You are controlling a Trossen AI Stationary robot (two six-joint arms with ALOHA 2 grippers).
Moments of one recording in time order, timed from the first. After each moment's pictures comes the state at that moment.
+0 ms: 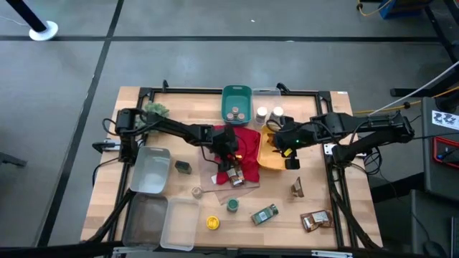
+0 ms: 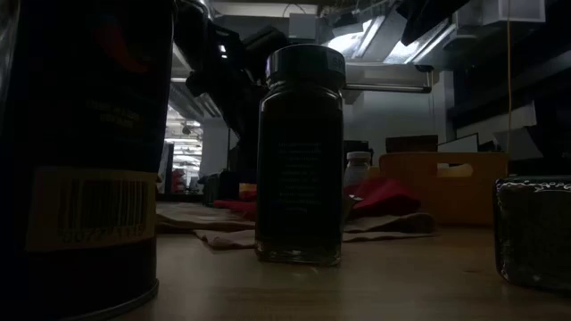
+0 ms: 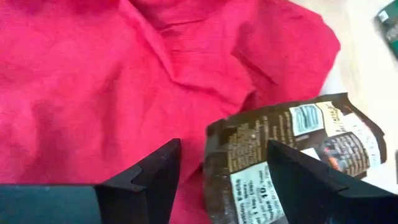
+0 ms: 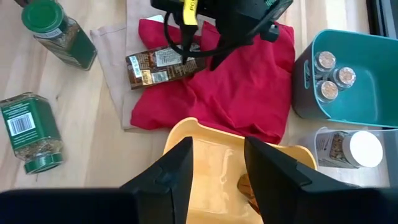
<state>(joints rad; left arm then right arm) 0.08 1.89 1.10 -0.11 0.22 -0.10 0.13 1.27 1.32 -1.02 0.12 -0.02</state>
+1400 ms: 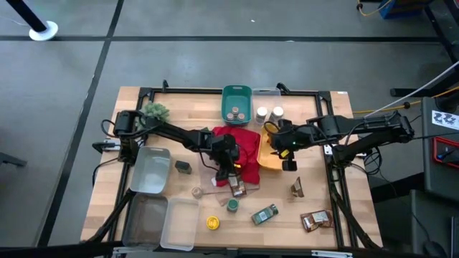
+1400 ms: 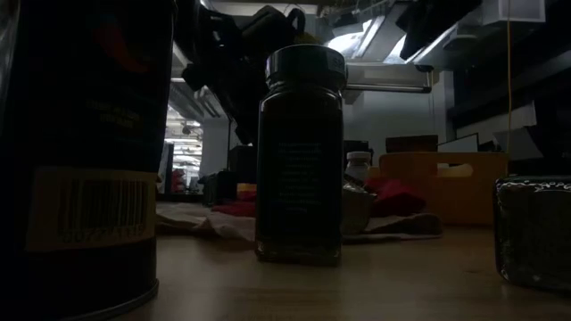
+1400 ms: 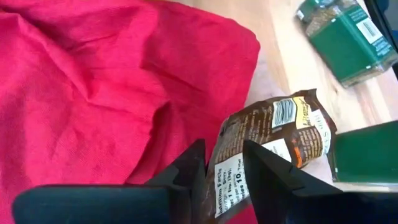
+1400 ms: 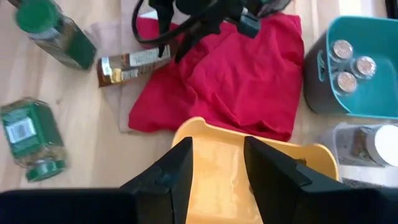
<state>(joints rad) 0.01 1.88 1.10 -0.07 0.31 -0.09 0.13 1.27 1.25 -0.95 0.09 0.02</state>
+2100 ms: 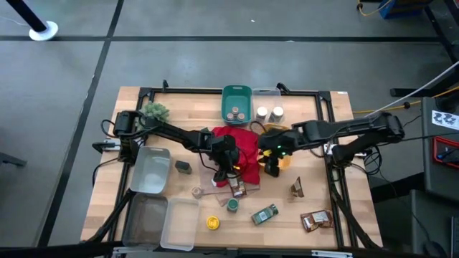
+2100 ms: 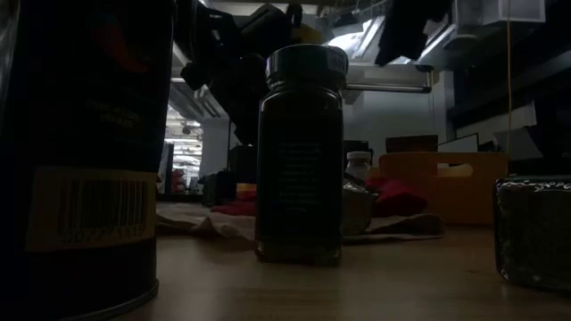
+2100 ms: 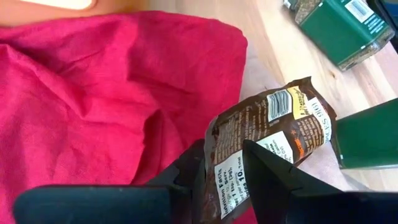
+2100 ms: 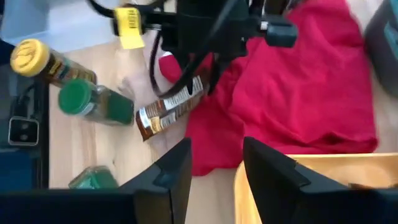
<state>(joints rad) 0.00 1.88 1.10 -0.07 0.31 0.03 0.13 1.41 1.25 -0.77 -0.02 0.37</state>
